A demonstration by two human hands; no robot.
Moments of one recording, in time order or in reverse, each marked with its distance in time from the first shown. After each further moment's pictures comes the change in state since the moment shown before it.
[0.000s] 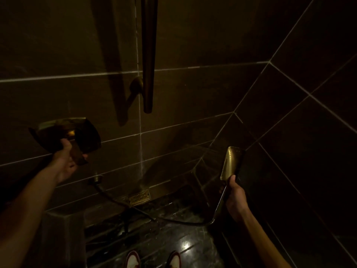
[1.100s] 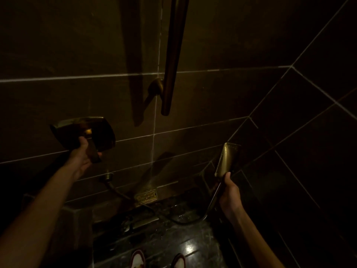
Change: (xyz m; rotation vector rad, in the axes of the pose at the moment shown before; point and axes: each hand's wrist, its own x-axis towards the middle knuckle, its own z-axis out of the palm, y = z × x) left_hand -0.006 0.000 -0.005 0.036 -0.035 0.070; right_hand -0.005 0.007 0.066 -0.039 -0.099 -0.065
